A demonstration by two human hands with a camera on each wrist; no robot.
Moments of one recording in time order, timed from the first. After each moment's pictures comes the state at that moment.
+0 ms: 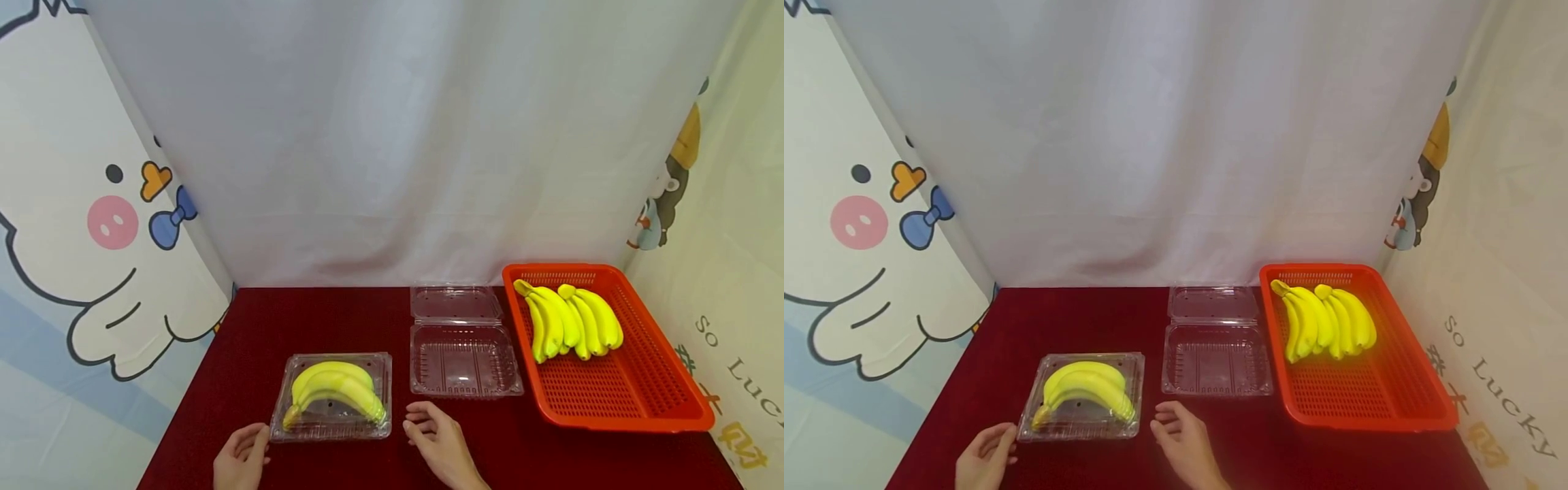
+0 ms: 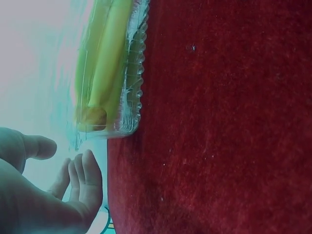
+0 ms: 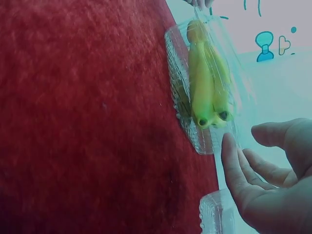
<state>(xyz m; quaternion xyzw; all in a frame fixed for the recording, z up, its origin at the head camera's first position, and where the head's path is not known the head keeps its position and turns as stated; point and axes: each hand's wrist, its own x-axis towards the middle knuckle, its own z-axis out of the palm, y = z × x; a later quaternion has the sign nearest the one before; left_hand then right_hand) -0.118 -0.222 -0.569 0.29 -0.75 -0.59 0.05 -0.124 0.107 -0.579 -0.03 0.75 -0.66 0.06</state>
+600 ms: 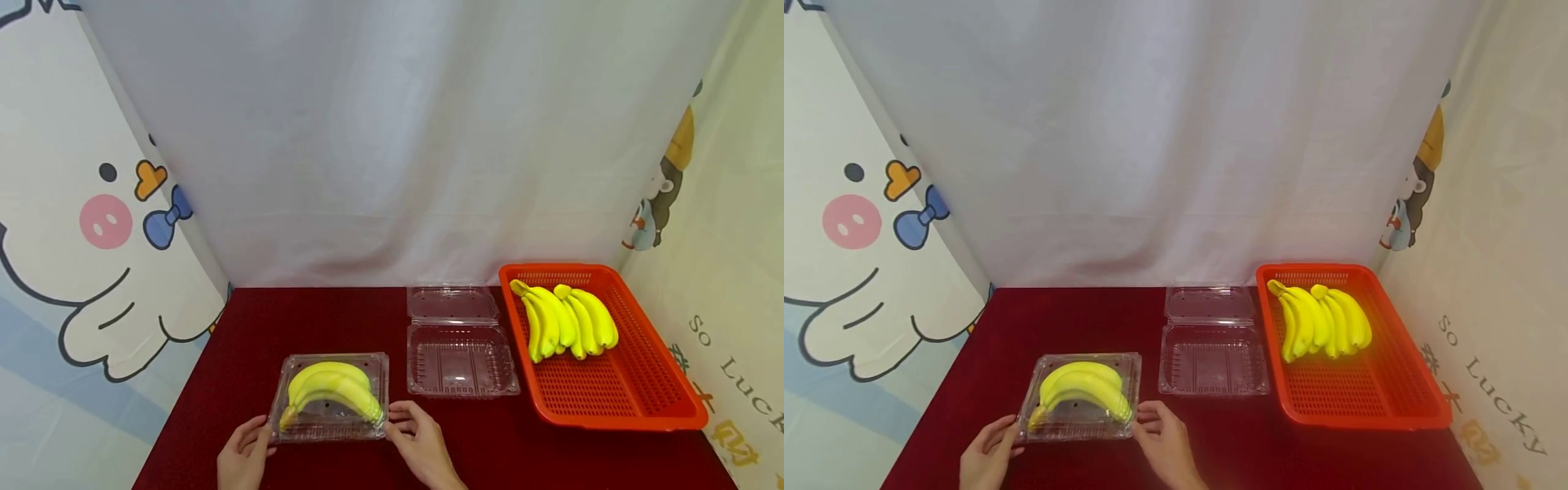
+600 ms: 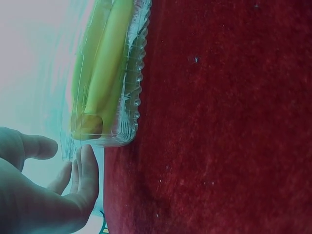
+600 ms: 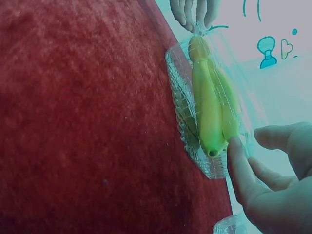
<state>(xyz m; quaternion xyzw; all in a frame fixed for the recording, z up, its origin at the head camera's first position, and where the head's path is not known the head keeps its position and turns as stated) -0.126 -0.214 -0.572 0.26 -0.75 -0.61 0.04 -0.126 0.079 -0.580 -0.02 0.74 -0.67 0.05</state>
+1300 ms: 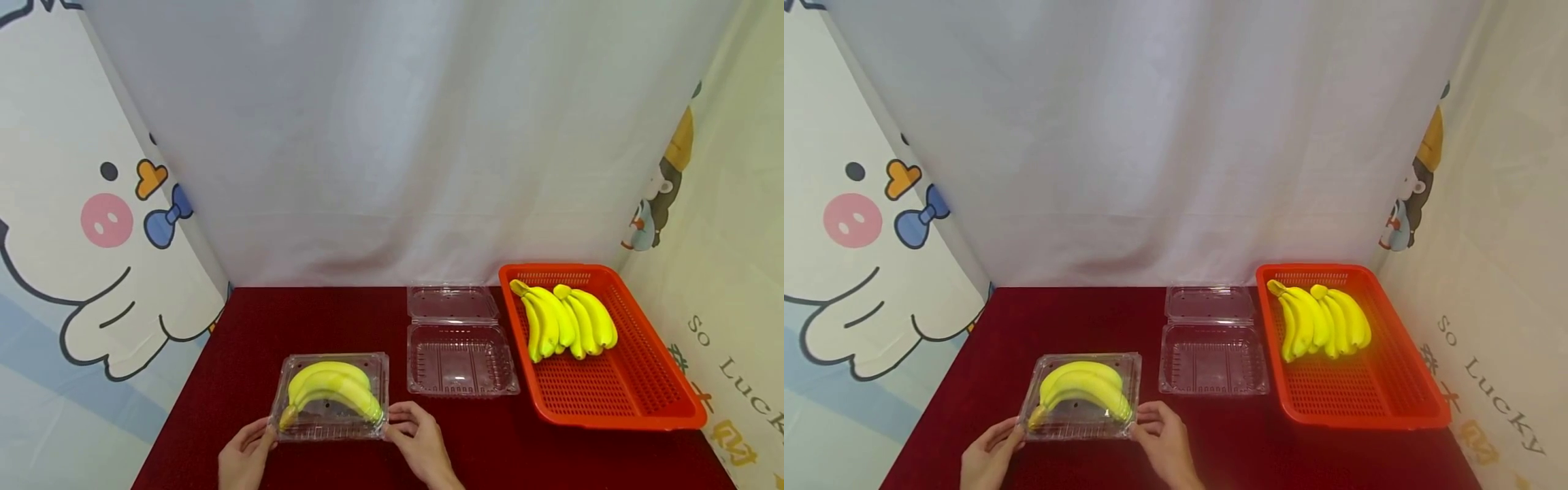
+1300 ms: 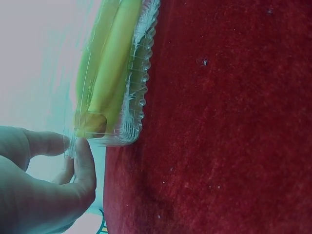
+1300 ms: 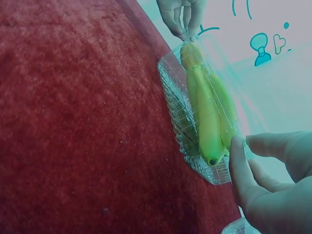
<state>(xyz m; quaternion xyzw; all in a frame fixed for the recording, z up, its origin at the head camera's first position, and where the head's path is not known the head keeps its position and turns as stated) -0.128 -0.215 -0.572 0.26 -0.74 -0.62 0.03 -0.124 0.073 -0.577 0.00 0.68 -0.73 0.05</state>
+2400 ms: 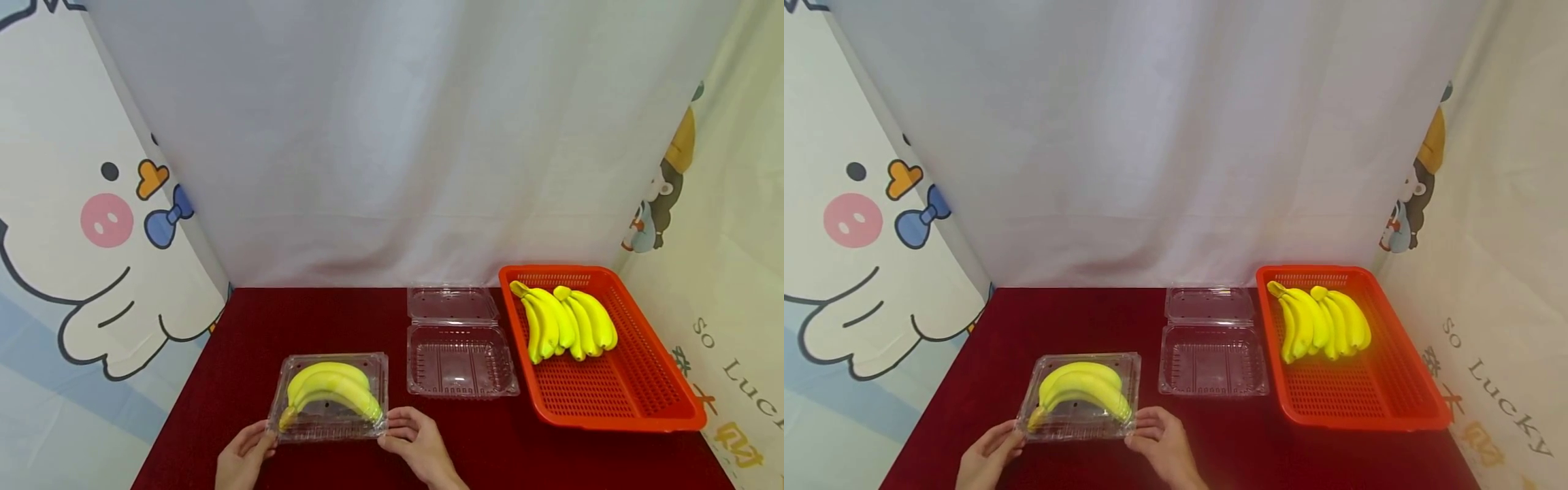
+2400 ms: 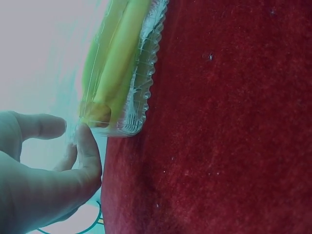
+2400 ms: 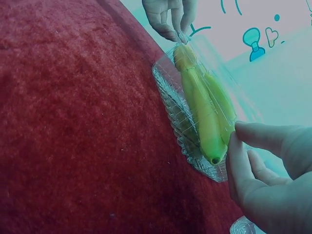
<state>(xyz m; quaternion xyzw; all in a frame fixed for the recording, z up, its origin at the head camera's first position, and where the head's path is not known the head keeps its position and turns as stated) -0.125 -0.221 -0.574 0.24 -0.73 -0.64 -0.01 -0.123 0.082 -0.578 0.02 0.65 -0.75 0.13</state>
